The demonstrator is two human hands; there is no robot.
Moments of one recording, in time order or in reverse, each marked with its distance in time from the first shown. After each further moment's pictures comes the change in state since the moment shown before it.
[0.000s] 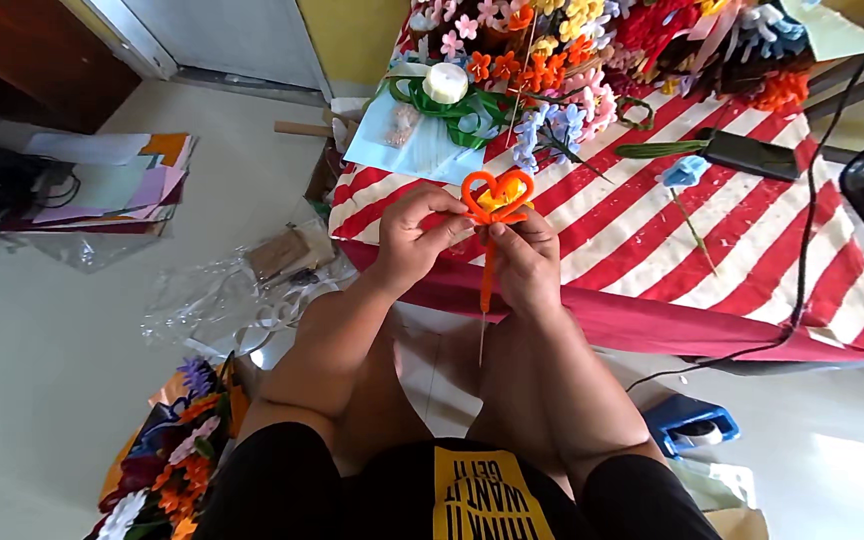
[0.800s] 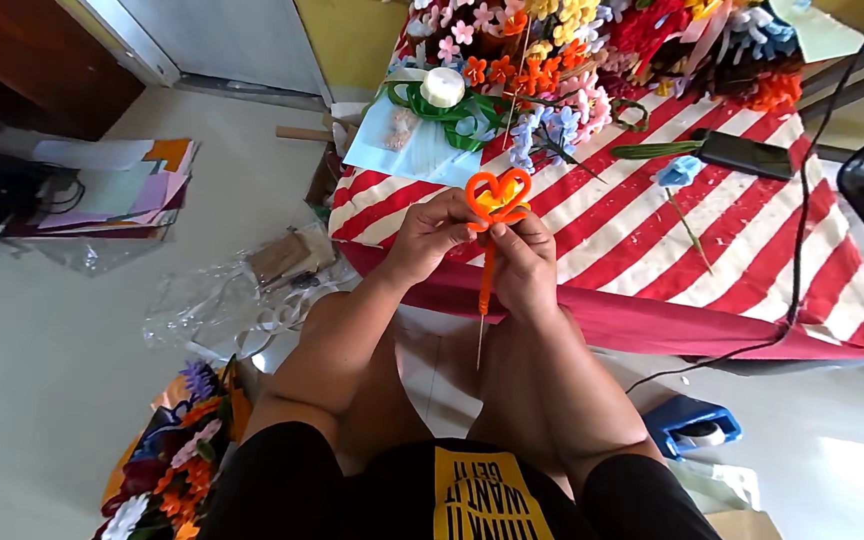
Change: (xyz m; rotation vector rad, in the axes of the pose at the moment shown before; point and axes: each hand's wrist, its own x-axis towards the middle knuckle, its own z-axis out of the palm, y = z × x) left_hand -0.003 -0.014 0.013 -0.491 -0.147 -0.183; right_hand -0.003 -0.001 0.003 0.061 0.009 -0.018
